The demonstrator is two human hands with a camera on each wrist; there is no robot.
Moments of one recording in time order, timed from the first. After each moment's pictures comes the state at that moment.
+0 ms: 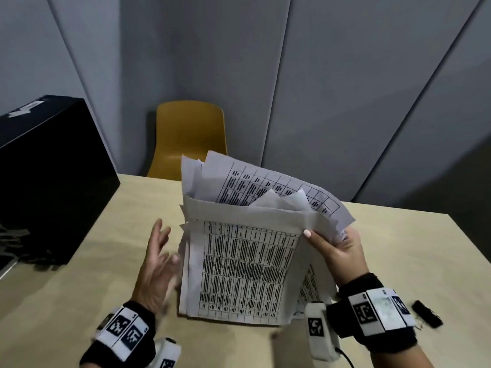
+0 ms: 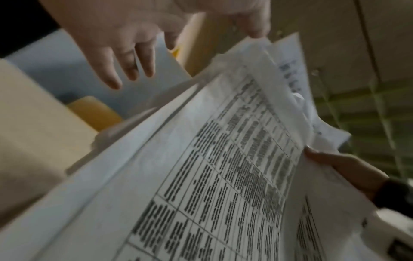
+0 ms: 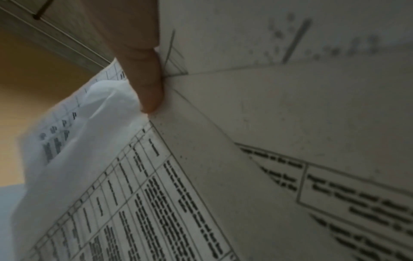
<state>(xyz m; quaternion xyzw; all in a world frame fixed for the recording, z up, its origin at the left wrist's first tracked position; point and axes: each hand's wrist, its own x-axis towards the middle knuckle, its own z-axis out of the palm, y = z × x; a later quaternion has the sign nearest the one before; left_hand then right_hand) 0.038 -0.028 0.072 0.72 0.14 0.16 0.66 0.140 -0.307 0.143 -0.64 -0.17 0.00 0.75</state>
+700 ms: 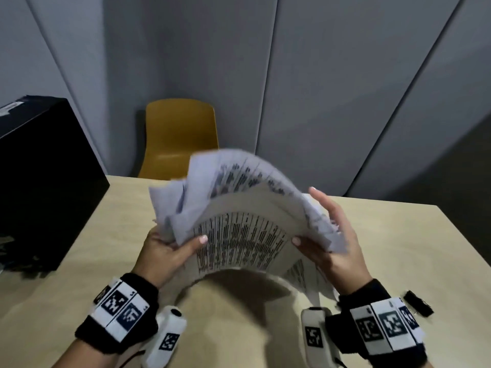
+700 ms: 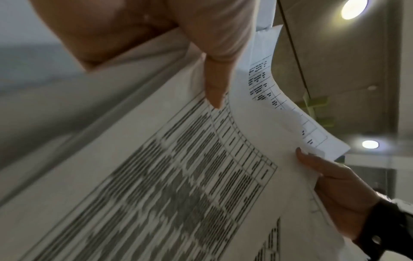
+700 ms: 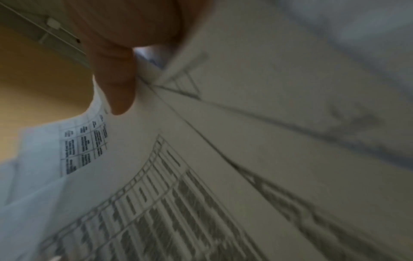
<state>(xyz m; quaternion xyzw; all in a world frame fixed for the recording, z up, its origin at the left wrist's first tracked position) 0.070 -0.045 0.117 0.71 0.02 0.21 0.67 0.120 -0.313 0.163 -0.69 -0.24 -0.02 0.68</state>
